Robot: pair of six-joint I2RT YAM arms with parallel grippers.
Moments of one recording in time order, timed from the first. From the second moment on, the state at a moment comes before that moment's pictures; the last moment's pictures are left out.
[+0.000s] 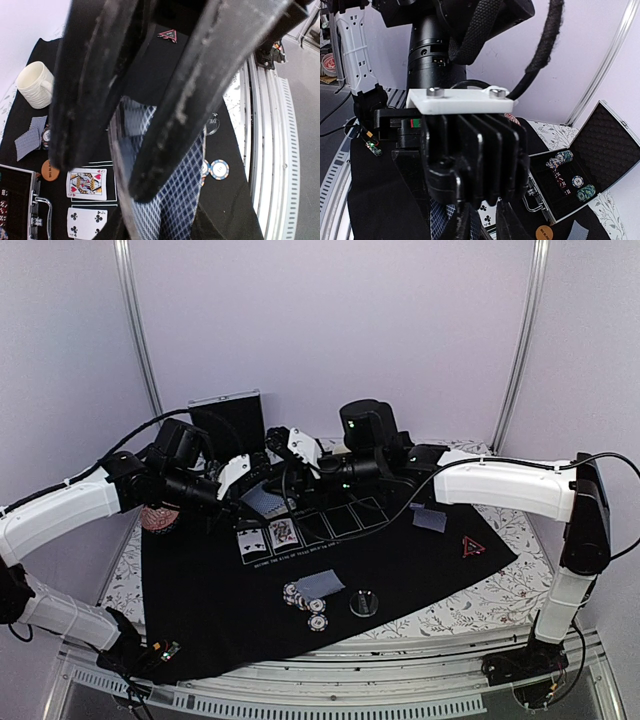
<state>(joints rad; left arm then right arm) -0.64 1.25 1.05 -0.54 0.54 0.44 0.99 1.82 1.53 0.01 -0.45 -0.38</state>
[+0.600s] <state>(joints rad) -0.64 1.25 1.05 -0.54 0.51 0.44 0.97 1.75 1.49 -0.05 -0.40 -0.34</state>
